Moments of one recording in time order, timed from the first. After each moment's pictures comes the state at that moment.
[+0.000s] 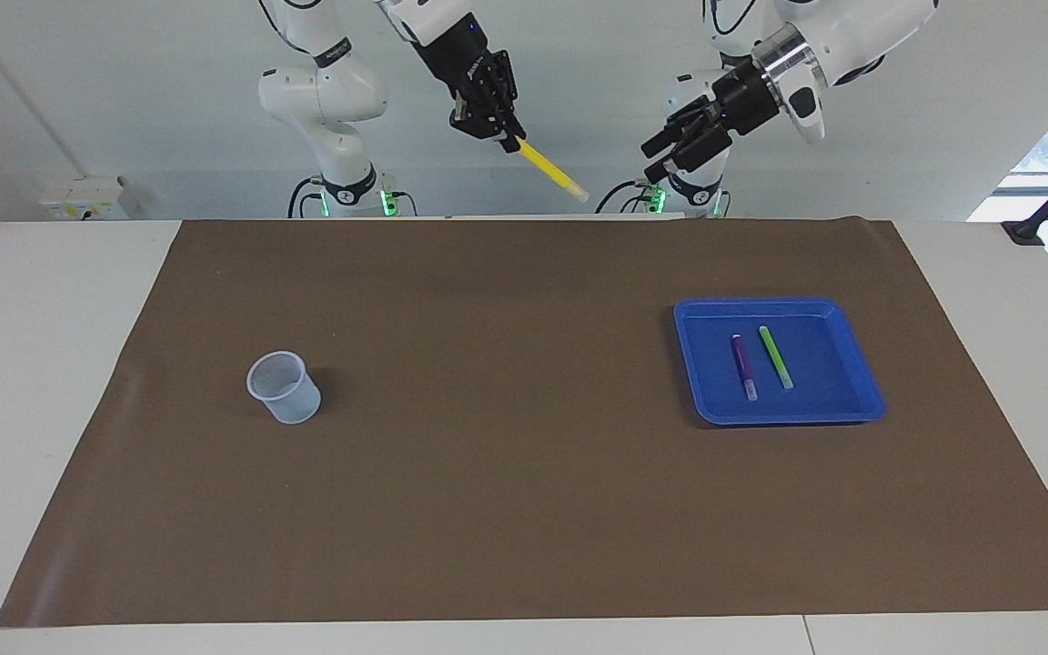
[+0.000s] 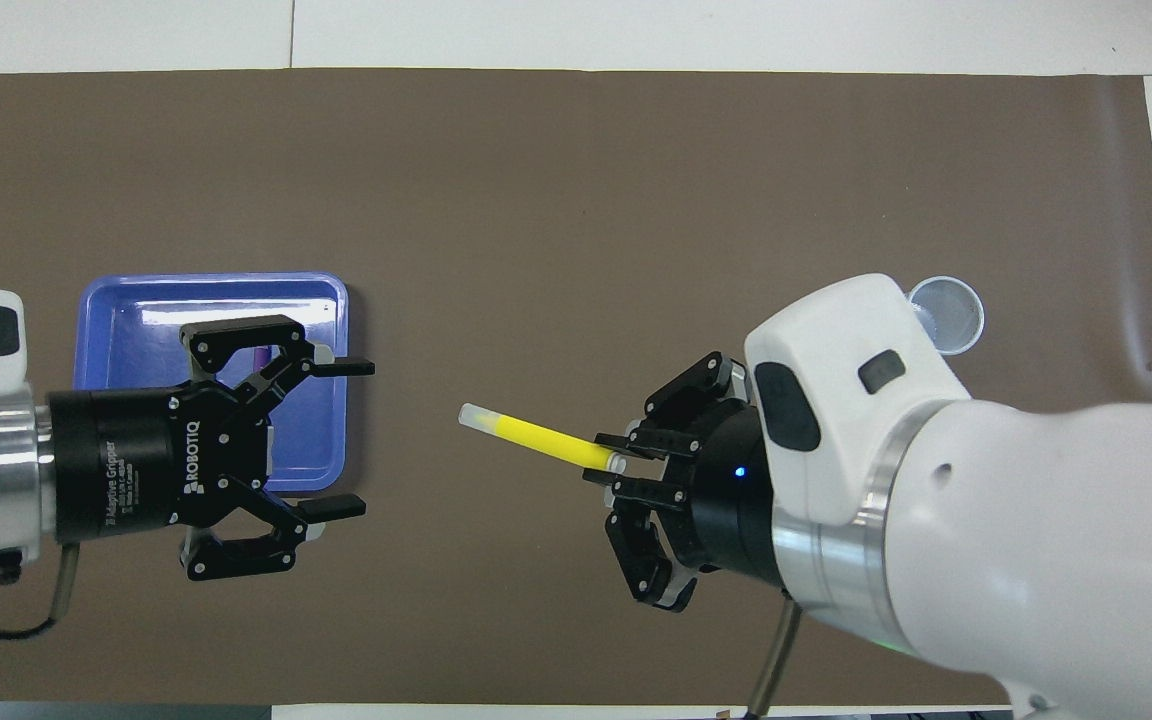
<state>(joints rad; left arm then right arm) -0.01 -0.44 -0.25 -2.08 -0.97 1.85 -1.30 0.03 -0.24 0.44 -1.73 0.54 1.85 -0.78</state>
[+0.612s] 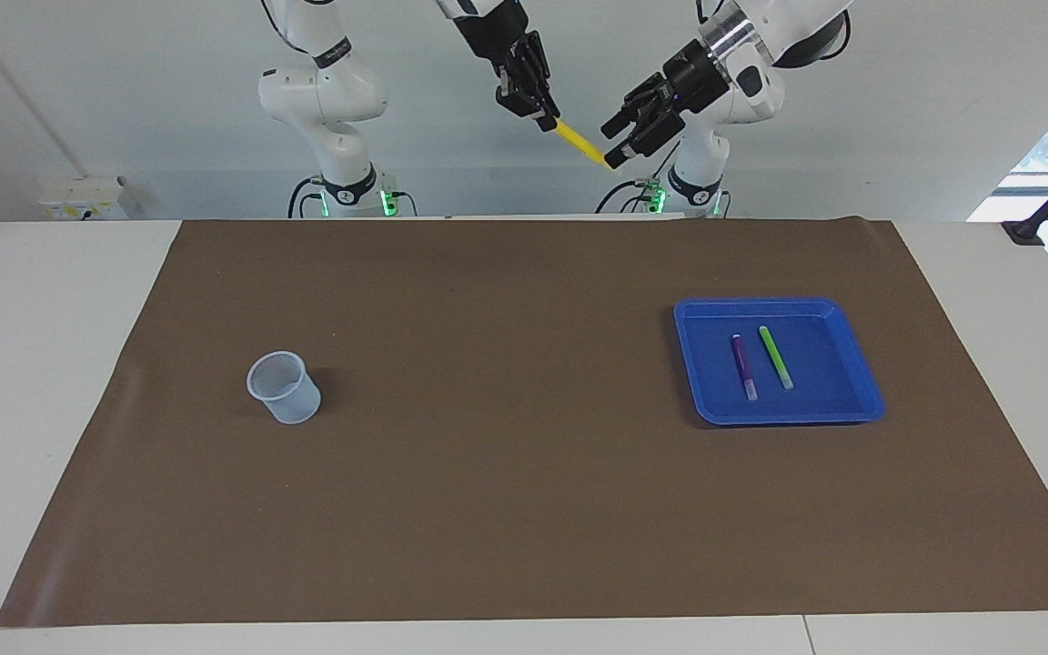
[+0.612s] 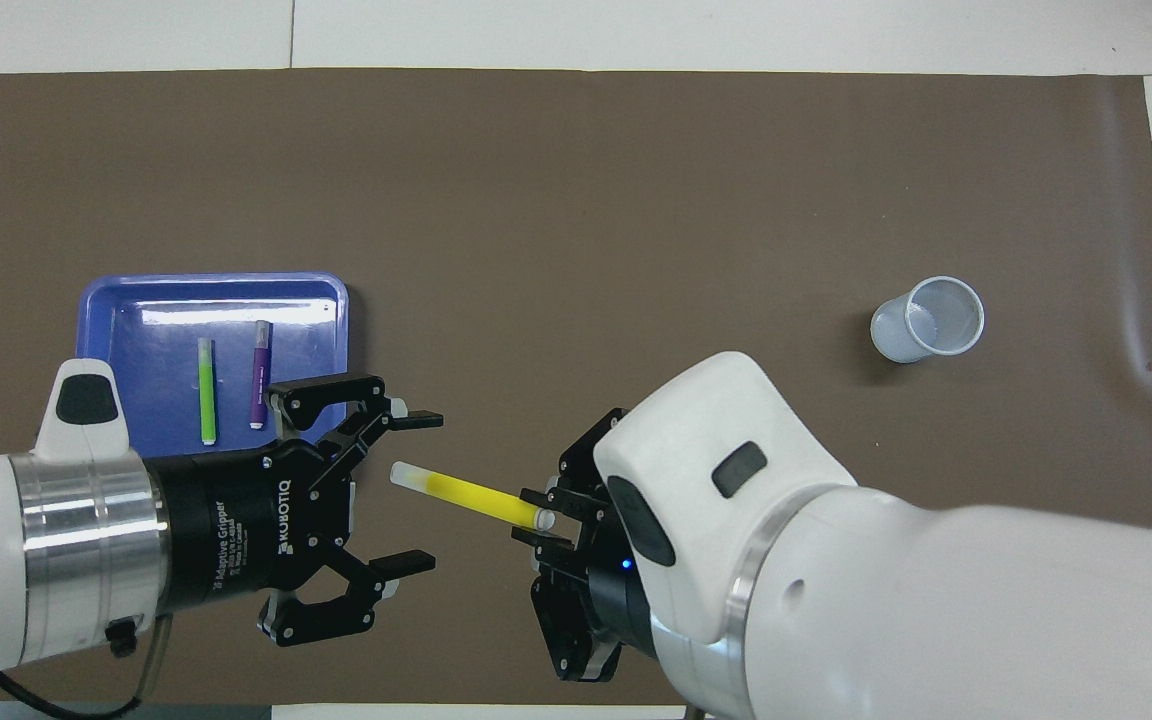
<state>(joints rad) -0.02 -0.49 -0.35 -2.09 -0.88 1.87 -1.53 0.03 -0.23 0.53 -1.70 0.52 1.85 -0.81</state>
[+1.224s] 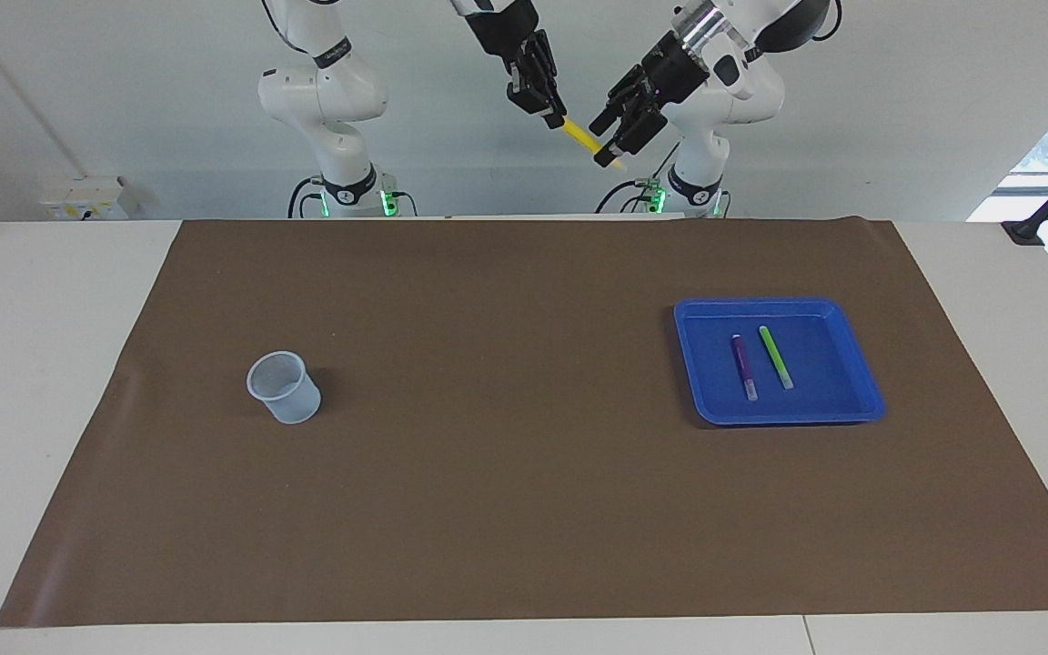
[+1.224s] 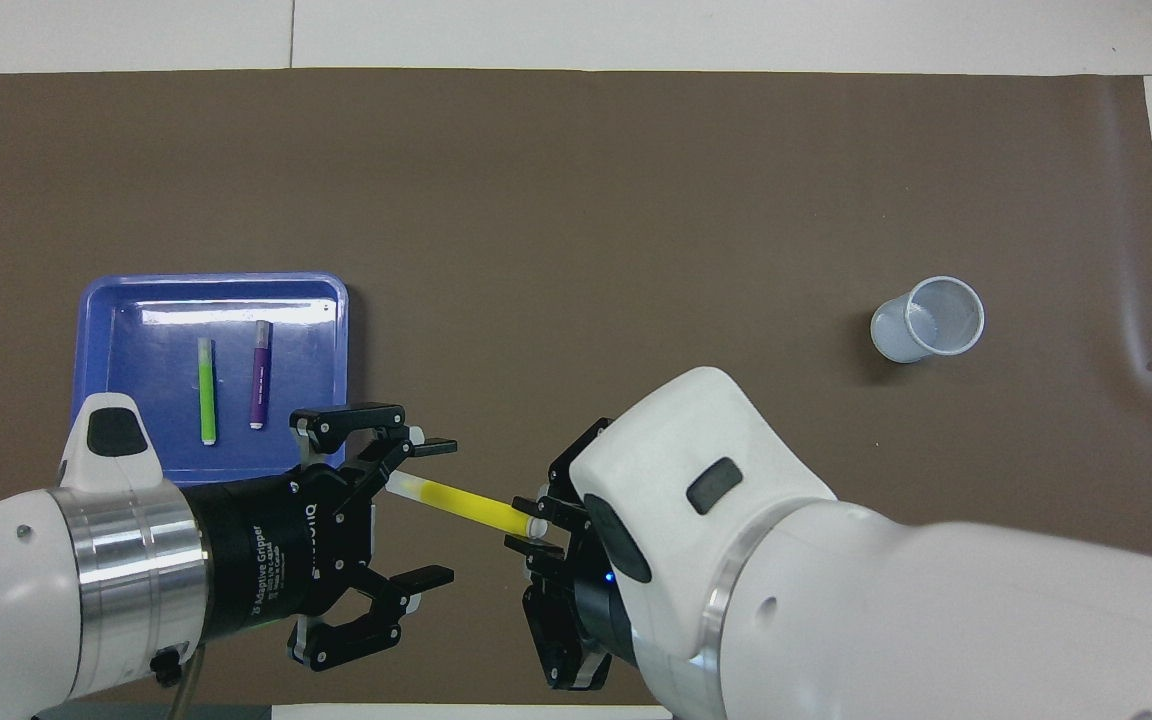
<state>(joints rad) -0.02 -0.51 -0.39 -2.09 -0.82 1.87 -1.65 0.03 -0.23 0.54 -1.70 0.51 1.85 -0.81</state>
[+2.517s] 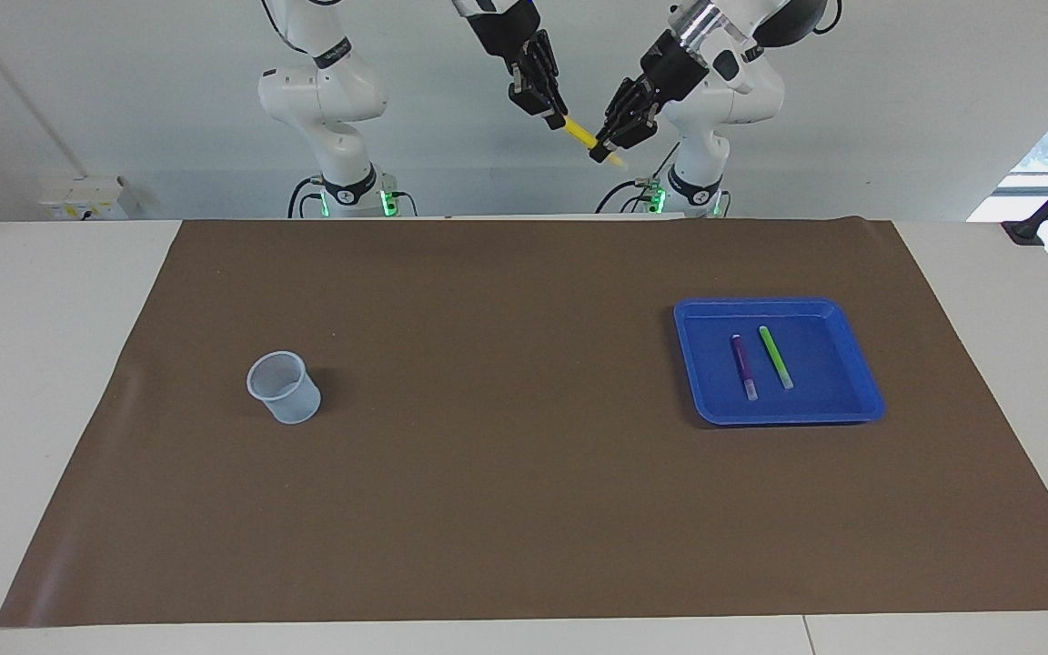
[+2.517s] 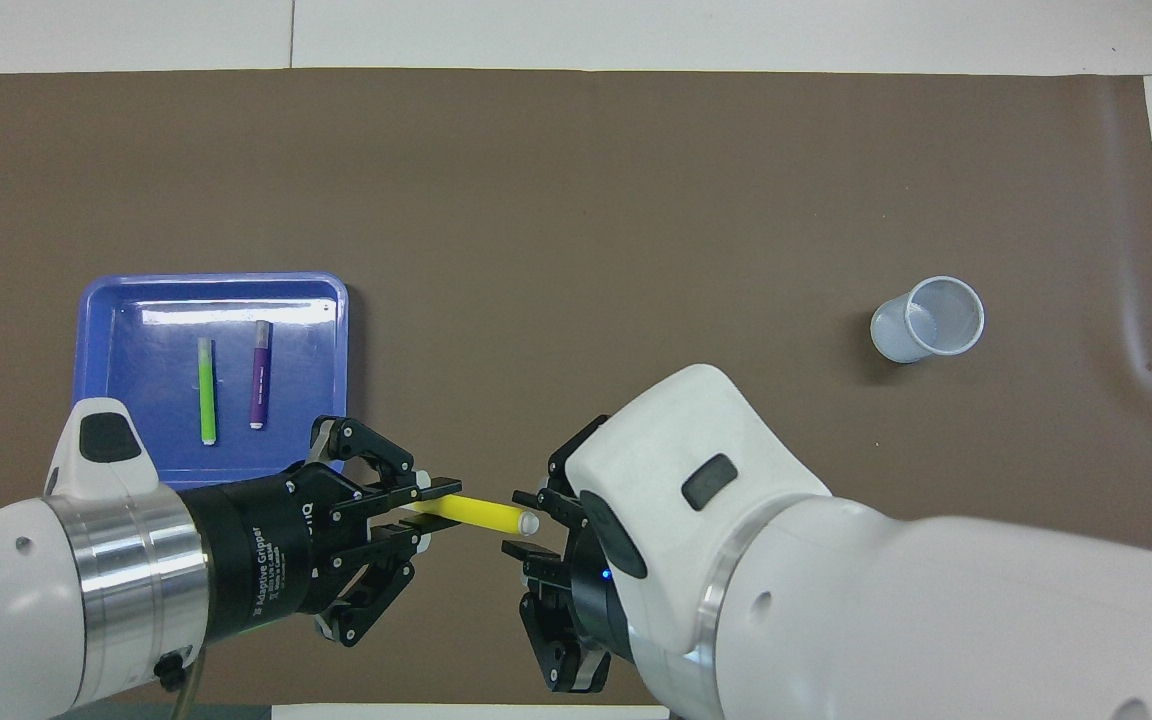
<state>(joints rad) 0.01 -0.52 -0.40 -2.09 -0.79 1.89 -1.67 0.03 -0.22 0.53 -1.70 0.50 1.84 -0.80</state>
